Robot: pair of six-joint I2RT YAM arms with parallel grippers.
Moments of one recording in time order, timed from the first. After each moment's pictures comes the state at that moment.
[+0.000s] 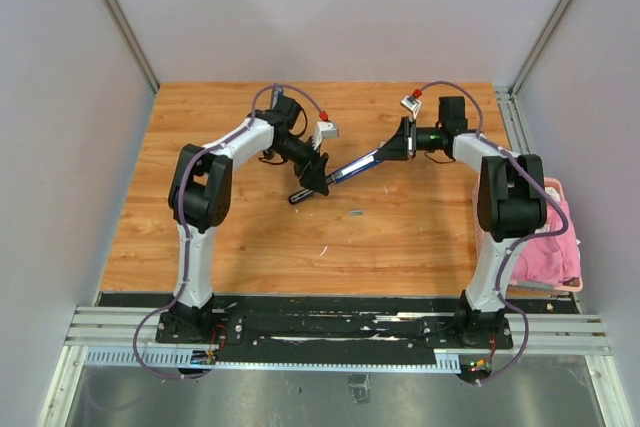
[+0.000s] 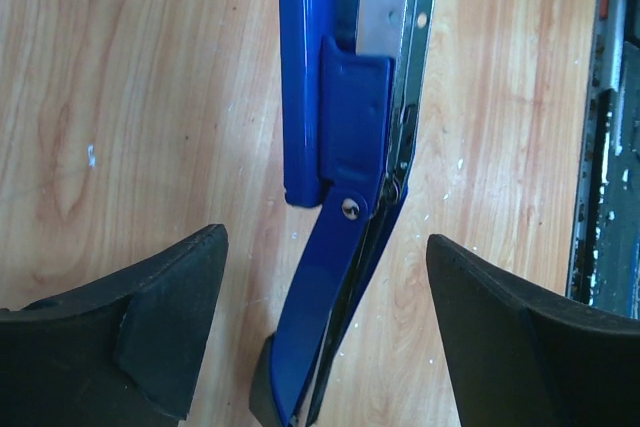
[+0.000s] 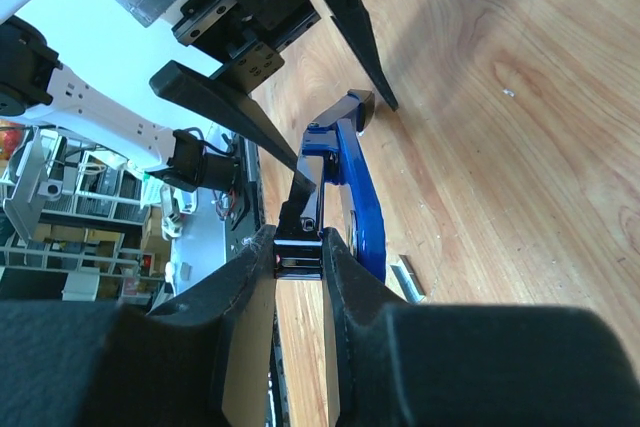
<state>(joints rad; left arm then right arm) -0.39 2.14 1.67 -0.78 0.92 0.63 0.07 1.97 1.32 -0.11 -1.36 0.27</state>
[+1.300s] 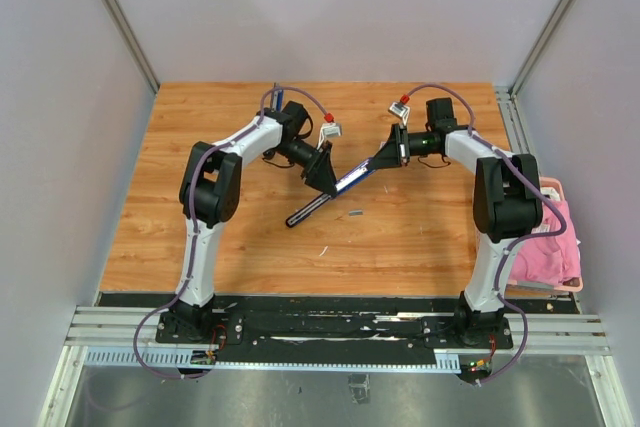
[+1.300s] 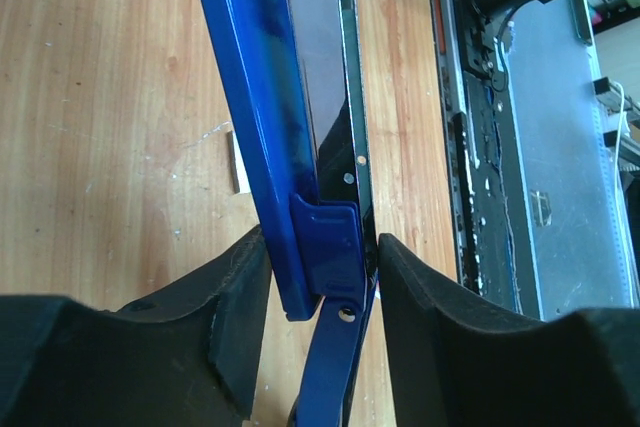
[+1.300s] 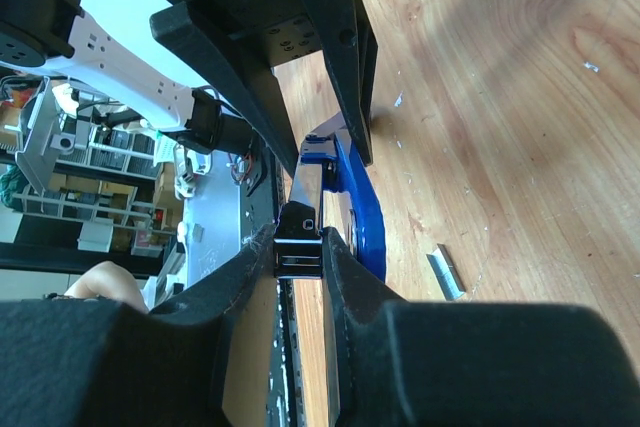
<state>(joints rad) -0.42 2.24 1.79 -0.99 1.20 0.71 0.12 1.97 1.37 -0.36 -1.40 0.06</state>
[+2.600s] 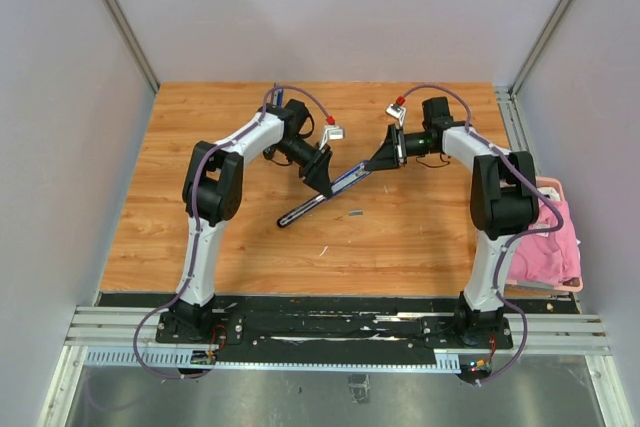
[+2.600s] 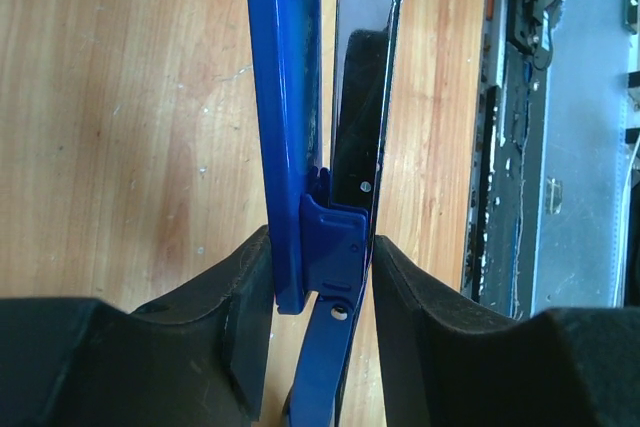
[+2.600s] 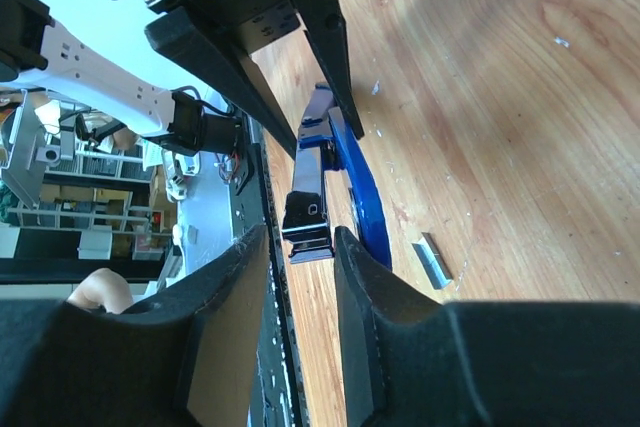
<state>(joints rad) -0.42 2.27 1.86 -1.10 1.06 0.66 0.13 2.00 1.42 -0.47 -1.33 0.02</state>
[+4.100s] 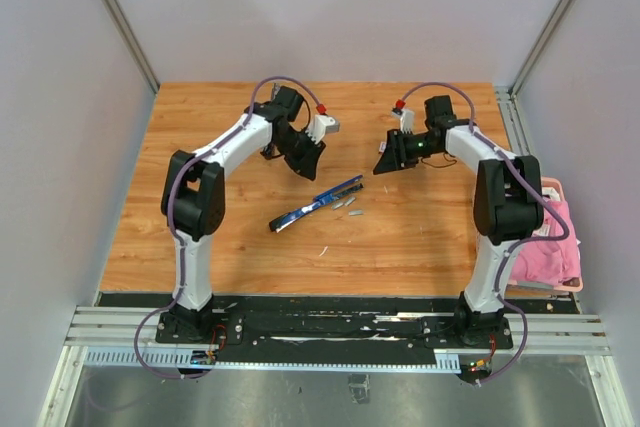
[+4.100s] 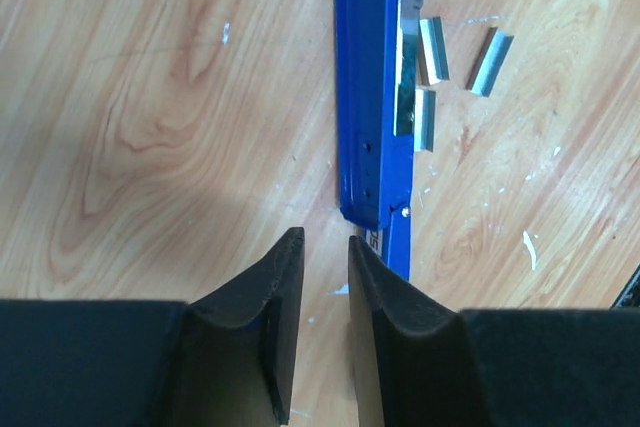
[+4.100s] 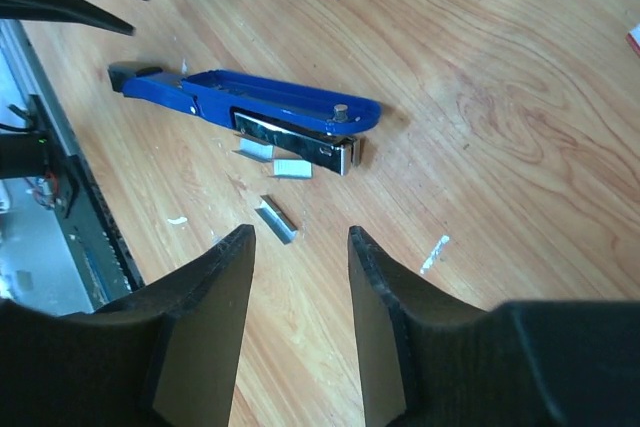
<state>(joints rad) -0.42 2.09 1.74 -0.85 0.54 0.46 0.13 1.97 1.44 -0.58 -0.90 -0.12</state>
